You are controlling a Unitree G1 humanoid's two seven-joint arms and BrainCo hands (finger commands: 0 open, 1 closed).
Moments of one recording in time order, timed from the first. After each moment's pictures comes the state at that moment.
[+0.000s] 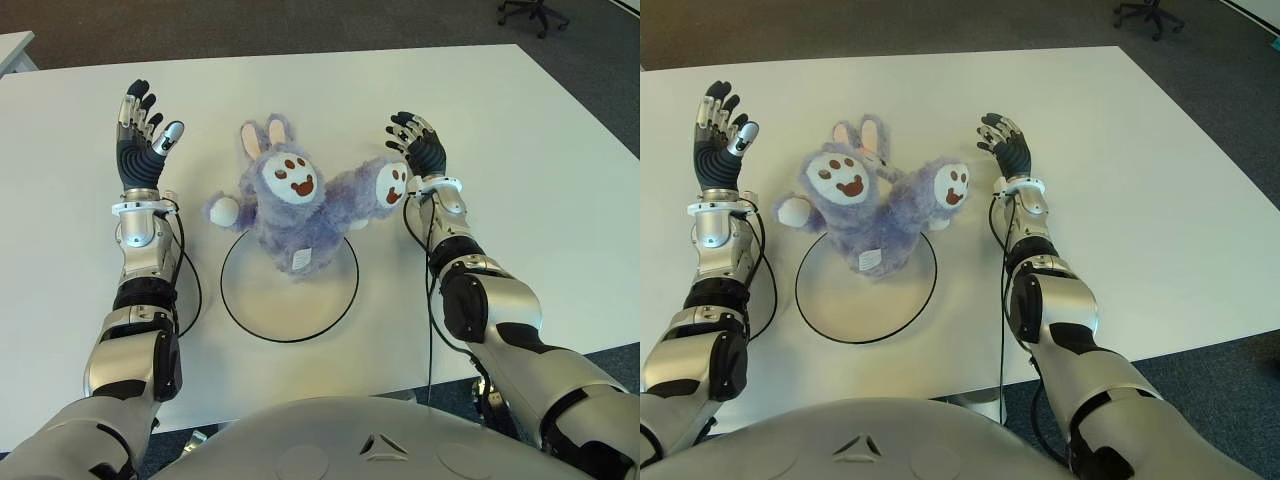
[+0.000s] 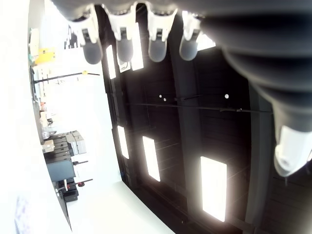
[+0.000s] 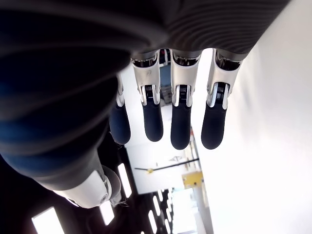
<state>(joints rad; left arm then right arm) -0.43 0.30 0.30 0.79 -0.12 -0.72 -0.05 -0.82 -0.12 -0.30 1.22 0.17 -0.41 0.24</state>
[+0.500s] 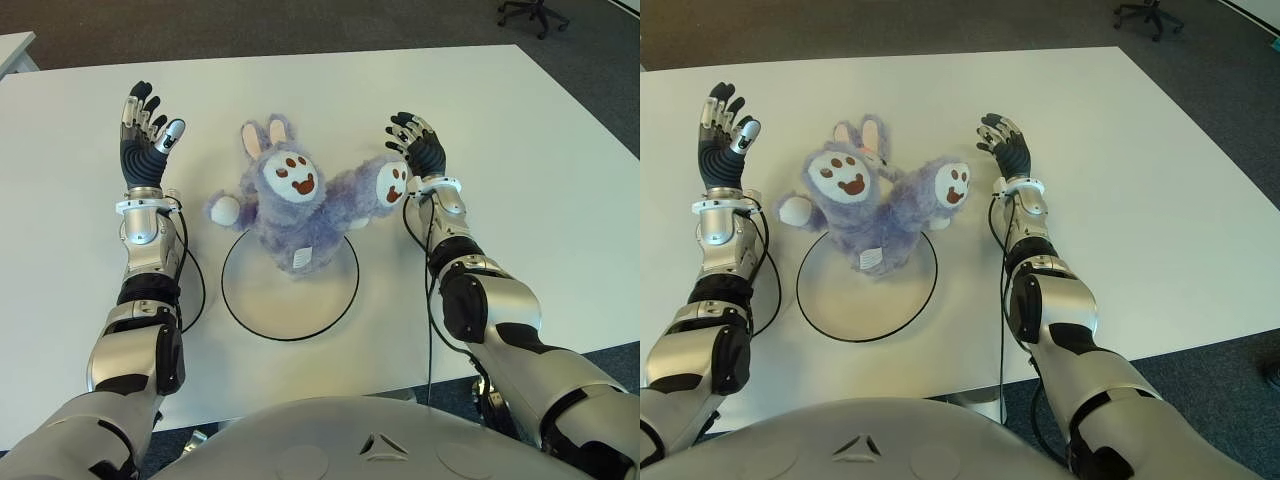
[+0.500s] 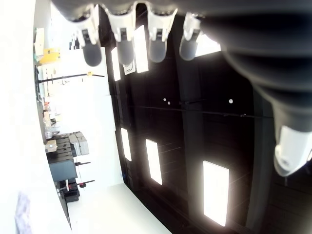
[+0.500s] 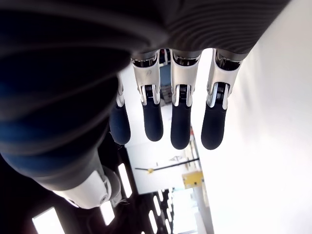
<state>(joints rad) -0.46 0.29 0.30 0.84 -0.13 -0.71 -0.05 -0.82 -0.11 -0.30 1.22 0.17 -0.41 0.24</state>
